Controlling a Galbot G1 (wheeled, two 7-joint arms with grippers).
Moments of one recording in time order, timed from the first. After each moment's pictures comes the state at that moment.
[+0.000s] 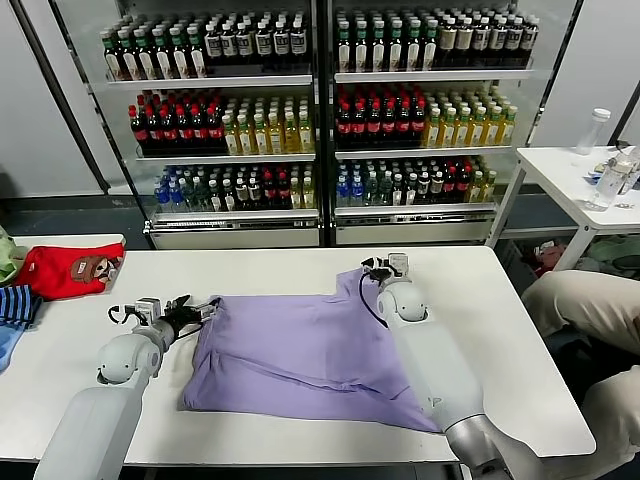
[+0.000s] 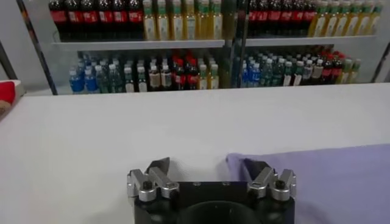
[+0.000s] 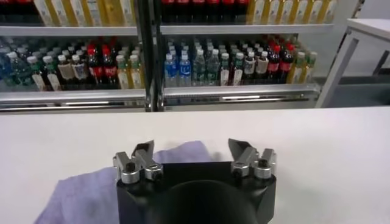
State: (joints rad) left arm 0.81 -1.09 -0.41 -1.33 -0.44 0.50 0.18; right arm -0.44 1.49 0.17 1.00 0.41 -0.49 0.29
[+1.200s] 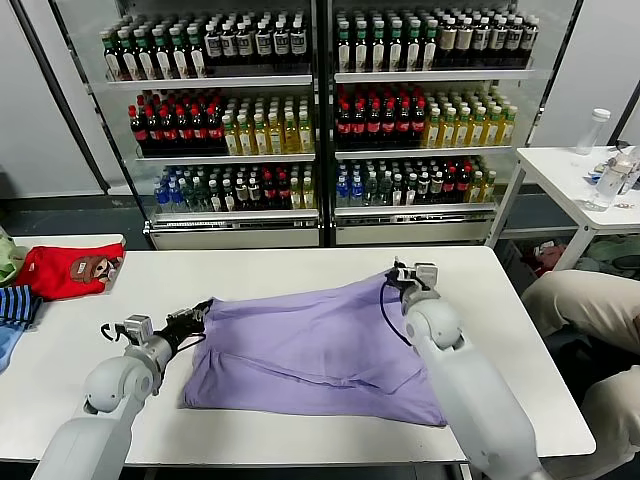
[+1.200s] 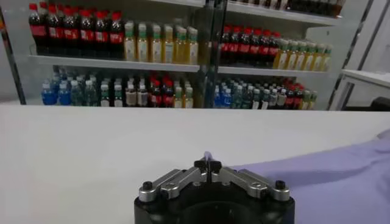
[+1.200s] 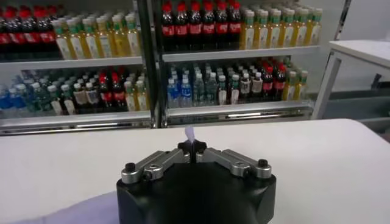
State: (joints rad) left arm 1.02 -1.06 -0.48 -1.57 -0.57 0.41 0.19; right arm -0.76 1.22 0.15 1.64 0.60 -0.54 0.38
